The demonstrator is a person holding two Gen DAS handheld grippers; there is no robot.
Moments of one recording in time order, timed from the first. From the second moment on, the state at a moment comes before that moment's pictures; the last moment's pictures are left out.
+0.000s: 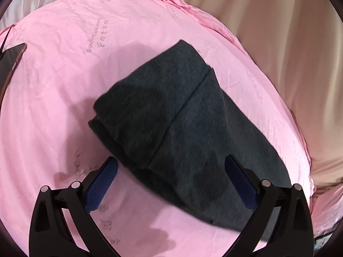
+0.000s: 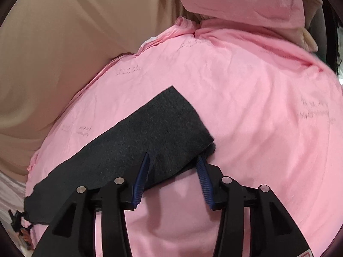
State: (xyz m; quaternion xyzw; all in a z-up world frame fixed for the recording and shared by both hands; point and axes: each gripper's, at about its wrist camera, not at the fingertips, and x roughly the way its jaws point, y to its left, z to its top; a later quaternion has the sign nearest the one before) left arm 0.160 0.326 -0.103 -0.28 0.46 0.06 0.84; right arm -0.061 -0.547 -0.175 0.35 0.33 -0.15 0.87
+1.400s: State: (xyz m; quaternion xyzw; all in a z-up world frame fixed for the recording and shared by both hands) left arm 0.074 0.407 -0.116 -0.37 0.50 0.05 0.78; right arm -0.078 -0.436 -0.202 0.37 0.35 -0.03 0.86
